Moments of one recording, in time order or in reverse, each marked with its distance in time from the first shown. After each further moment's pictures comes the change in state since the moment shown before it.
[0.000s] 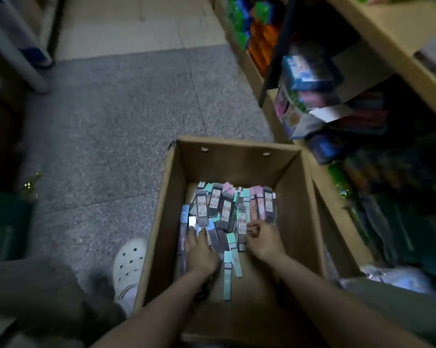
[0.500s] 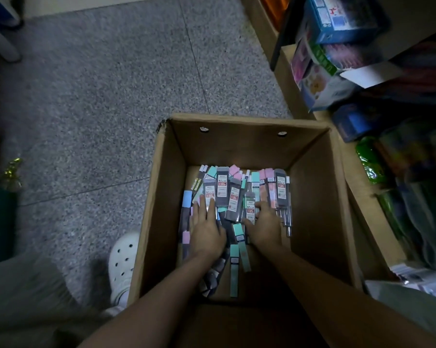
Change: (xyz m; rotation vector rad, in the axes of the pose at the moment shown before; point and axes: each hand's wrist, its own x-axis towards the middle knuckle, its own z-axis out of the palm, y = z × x) left_hand 0.047 0.006 0.005 0.163 0.039 0.168; right_hand 0.046 0.005 0.049 0.011 0.161 0.117
